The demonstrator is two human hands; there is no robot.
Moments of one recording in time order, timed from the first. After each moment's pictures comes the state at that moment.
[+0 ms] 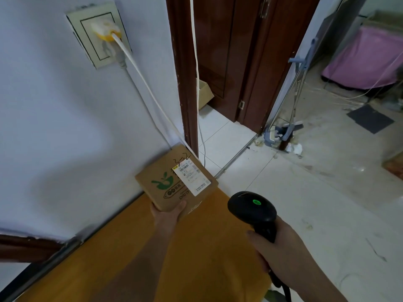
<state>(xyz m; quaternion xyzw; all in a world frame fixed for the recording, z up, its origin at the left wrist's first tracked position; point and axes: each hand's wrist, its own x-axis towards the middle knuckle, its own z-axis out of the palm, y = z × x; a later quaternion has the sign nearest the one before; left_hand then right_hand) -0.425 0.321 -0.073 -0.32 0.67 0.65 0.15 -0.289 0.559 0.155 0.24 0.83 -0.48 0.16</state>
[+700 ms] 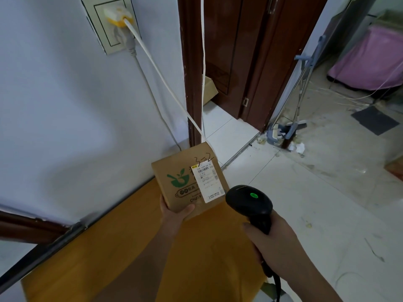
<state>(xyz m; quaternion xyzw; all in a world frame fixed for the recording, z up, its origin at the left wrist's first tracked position) -0.392 0.323 -0.098 -0.25 0.68 0.67 0.16 -0.280 0.545 0.143 0.25 0.82 -0.49 0.14</state>
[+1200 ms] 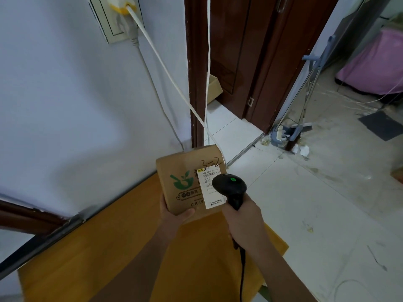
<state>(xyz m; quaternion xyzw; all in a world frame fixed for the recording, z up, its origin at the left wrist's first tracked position) -0.377 0.323 -0.099 -0.19 0.67 0.71 0.13 -0.324 0.516 0.090 0.22 0.83 -0.51 0.09</state>
